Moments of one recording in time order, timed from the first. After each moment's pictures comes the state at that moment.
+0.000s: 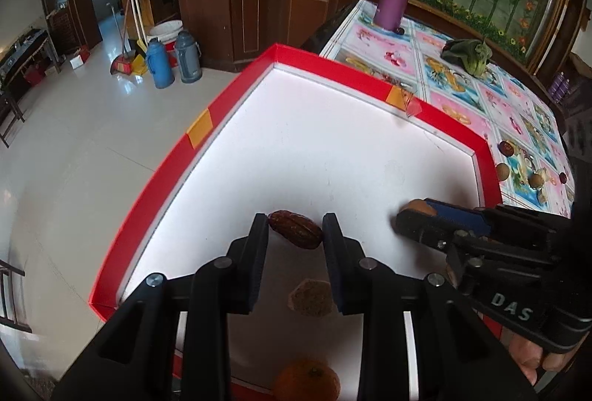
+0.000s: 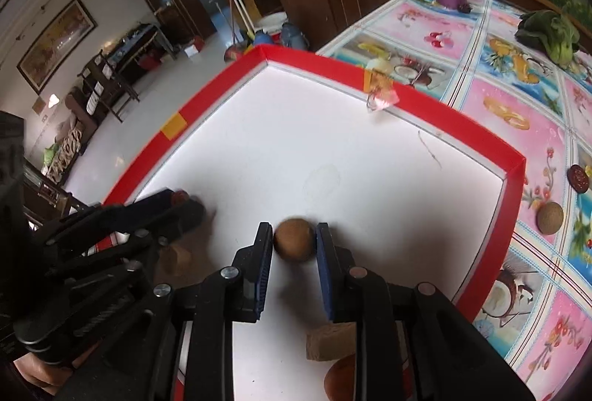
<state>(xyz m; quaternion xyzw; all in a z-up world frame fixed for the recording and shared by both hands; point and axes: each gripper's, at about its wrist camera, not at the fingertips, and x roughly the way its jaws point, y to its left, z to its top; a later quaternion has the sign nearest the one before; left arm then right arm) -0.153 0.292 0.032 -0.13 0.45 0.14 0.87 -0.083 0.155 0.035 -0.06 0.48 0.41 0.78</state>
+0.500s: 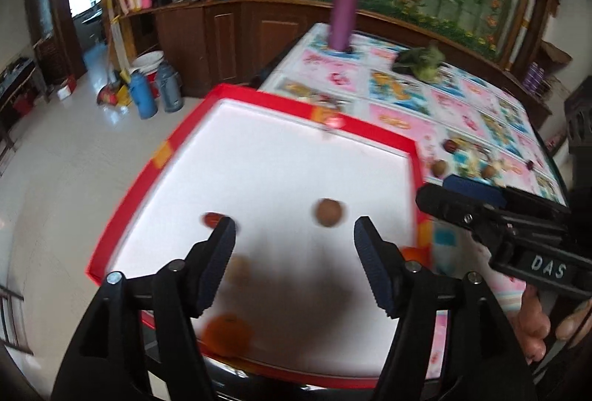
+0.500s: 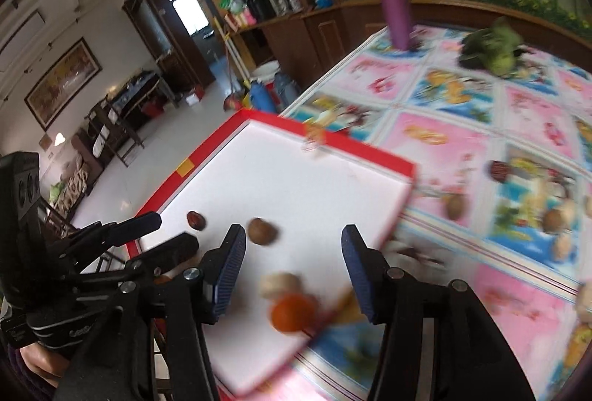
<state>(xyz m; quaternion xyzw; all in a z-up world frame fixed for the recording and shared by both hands) -0.175 0.219 0.076 -0.09 0.40 0.10 0.91 -0.091 0.057 0.081 0.00 0.41 0.40 0.82</state>
